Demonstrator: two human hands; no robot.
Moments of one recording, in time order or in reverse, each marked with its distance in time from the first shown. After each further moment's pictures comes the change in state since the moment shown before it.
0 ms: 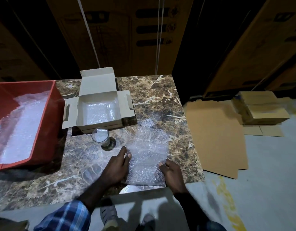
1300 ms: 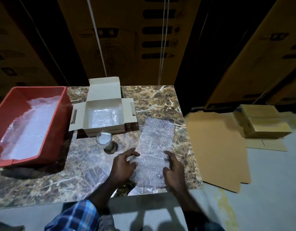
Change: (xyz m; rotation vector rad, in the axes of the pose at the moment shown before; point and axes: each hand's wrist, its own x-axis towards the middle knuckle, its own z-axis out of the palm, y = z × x) left_hand -0.004 0.036 0.004 -0.315 0.190 -0.067; right_hand 0.001 -0.019 -0.011 -0.086 0.054 -0.192
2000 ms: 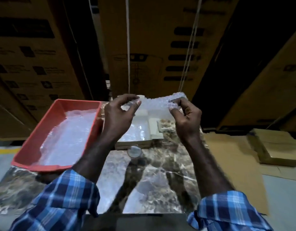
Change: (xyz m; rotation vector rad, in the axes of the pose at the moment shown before) left_hand 0.053 0.139 -0.186 -0.143 0.422 0.500; right_hand 0.040 -0.270 0.051 0.137 0.161 -0.797
